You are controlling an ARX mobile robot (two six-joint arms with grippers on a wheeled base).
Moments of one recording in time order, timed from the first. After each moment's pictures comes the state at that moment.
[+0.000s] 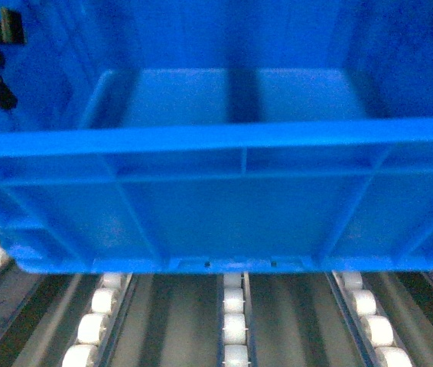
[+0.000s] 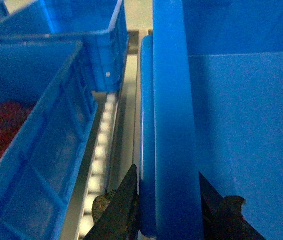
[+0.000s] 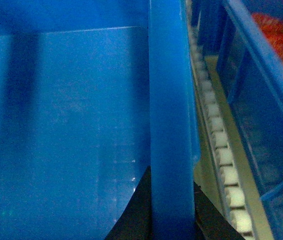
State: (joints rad) left arm -0.18 1.34 0.77 0.24 -0.17 0.01; right arm 0.19 1.31 0.88 -0.07 0.17 0.17
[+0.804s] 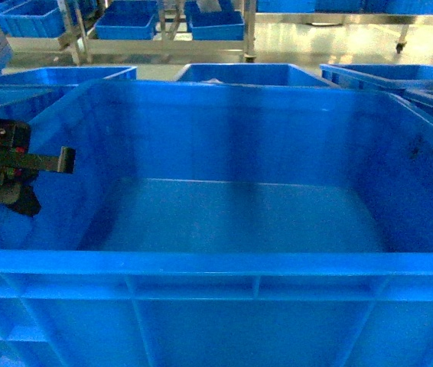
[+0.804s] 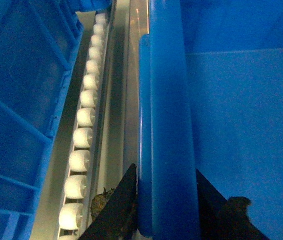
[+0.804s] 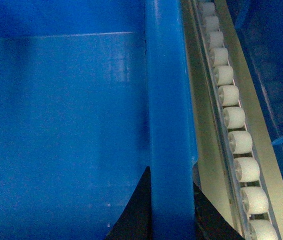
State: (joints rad) left arm -0.26 1.48 0.77 0.06 -0.21 -0.02; right arm 0.16 1.45 0.78 -0.10 0.13 0.20
